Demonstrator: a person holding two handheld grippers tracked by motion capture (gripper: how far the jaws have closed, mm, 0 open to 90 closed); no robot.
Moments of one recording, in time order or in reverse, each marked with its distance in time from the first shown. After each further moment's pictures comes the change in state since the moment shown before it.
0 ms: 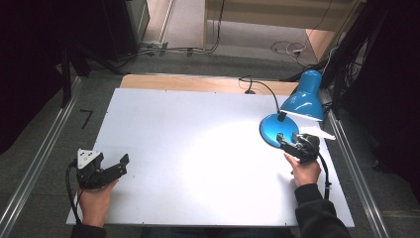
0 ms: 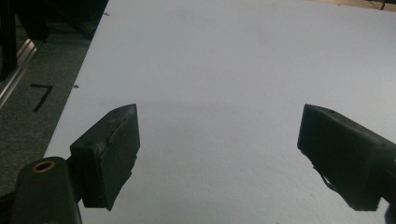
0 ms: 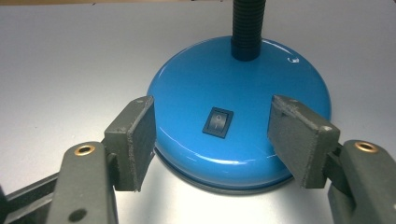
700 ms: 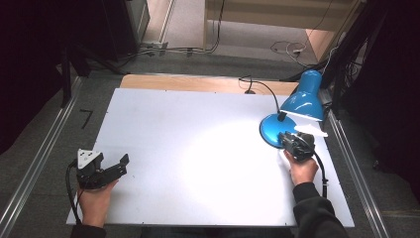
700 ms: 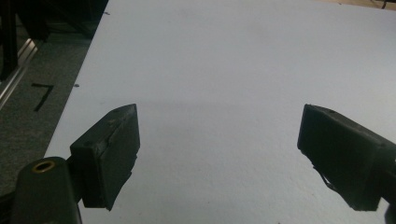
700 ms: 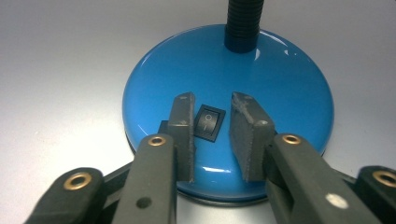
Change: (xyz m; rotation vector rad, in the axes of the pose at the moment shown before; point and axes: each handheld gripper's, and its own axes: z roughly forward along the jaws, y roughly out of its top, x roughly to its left) left arm 0.000 0.000 0.000 0.001 0.002 0.000; right arm -0.001 -0.001 0.020 0.031 -0.054 -0.050
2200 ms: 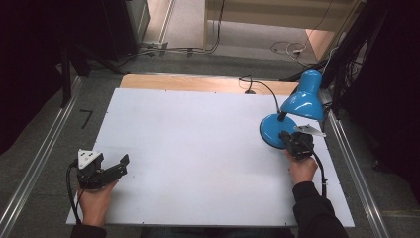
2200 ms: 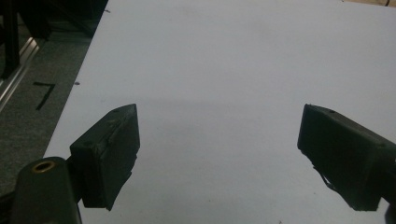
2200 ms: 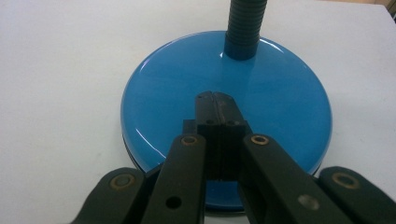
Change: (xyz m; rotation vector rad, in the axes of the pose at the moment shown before) left arm -0.001 -0.001 0.000 0.006 0.007 0.001; right arm 0.004 0.001 0.002 -0.019 -0.026 -0.032
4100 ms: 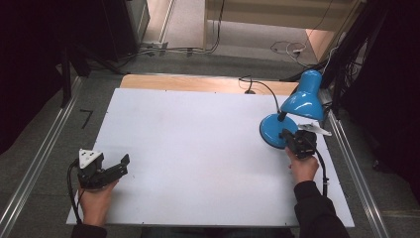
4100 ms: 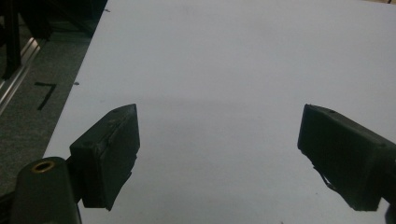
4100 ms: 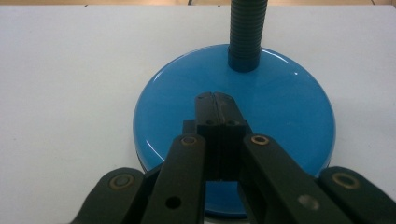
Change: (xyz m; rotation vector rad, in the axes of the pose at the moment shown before) left arm -0.001 0.000 0.002 0.004 0.004 0.005; right arm -0.007 0.005 -0.005 -0.025 0.062 0.057
